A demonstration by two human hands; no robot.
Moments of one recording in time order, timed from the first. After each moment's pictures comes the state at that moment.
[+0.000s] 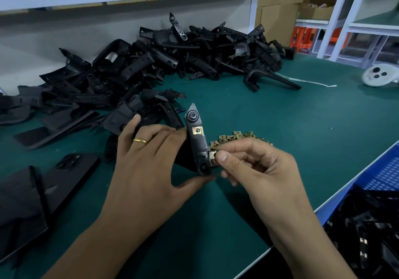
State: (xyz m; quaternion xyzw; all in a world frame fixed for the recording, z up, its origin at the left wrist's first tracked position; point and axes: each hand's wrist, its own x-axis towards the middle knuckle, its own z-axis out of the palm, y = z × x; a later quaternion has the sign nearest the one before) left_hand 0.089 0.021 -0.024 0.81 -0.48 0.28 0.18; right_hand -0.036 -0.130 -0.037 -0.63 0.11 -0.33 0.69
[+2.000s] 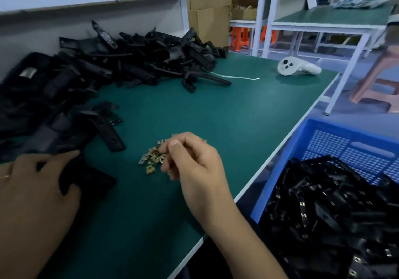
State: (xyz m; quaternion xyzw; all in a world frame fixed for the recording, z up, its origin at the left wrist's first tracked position) left_hand 0.160 0.051 -0.067 0.93 -0.28 0.20 0.15; right_hand -0.039 -0.135 -0.038 -0.64 0.17 -0.37 0.65
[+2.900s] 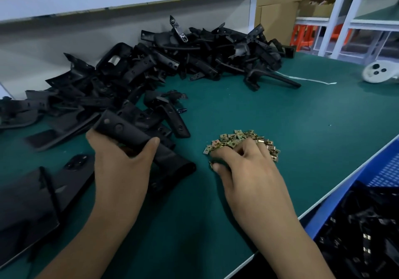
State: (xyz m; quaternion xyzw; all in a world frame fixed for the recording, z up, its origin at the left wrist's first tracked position) left_hand 0.104 0.035 -0.029 0.77 -0.15 0.10 0.61; right_hand -0.030 -0.118 -0.044 -0.92 0.22 -0.28 0.16
